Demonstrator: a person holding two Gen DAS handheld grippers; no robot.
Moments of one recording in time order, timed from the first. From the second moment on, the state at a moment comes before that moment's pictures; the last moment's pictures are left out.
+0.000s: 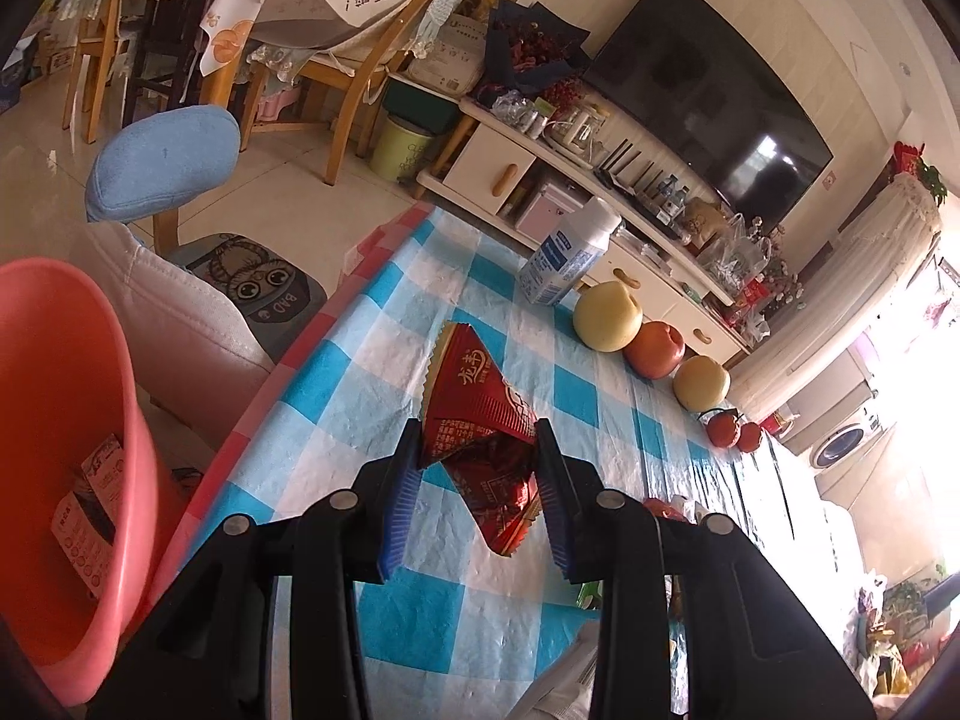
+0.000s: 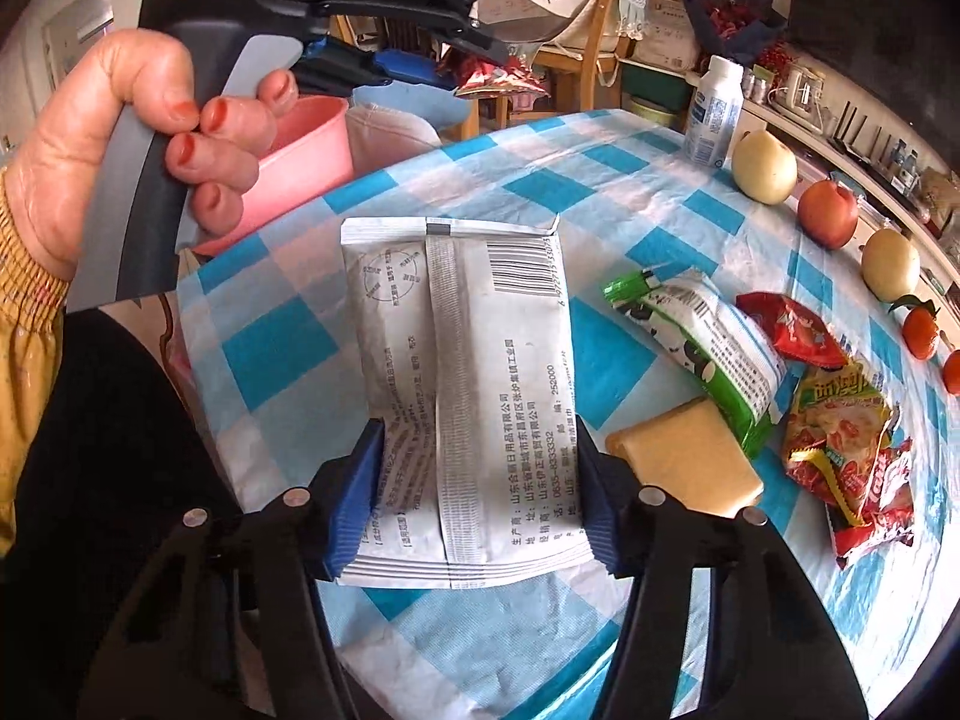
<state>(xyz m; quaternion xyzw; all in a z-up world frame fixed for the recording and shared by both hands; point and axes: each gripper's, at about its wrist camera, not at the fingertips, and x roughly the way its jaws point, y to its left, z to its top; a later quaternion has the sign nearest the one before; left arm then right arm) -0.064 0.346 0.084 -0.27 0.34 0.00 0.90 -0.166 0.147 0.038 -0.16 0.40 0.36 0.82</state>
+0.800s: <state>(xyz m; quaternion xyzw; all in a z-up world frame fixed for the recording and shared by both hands) -0.167 0.546 0.101 -0.33 0.27 0.23 0.87 -0.141 0.380 0.089 -0.31 0.33 0.47 0.76</state>
